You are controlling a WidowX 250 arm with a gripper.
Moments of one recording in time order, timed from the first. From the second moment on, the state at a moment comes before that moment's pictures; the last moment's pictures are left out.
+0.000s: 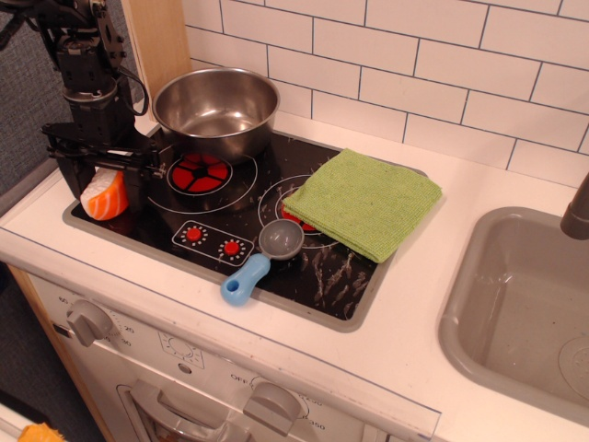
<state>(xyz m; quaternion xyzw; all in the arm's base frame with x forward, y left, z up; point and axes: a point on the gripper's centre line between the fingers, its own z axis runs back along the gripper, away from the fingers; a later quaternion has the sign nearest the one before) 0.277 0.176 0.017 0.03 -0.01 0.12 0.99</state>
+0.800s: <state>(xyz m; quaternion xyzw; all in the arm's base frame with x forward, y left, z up) 0.281 0.168 0.081 -0.02 -0.05 0.03 1.00</state>
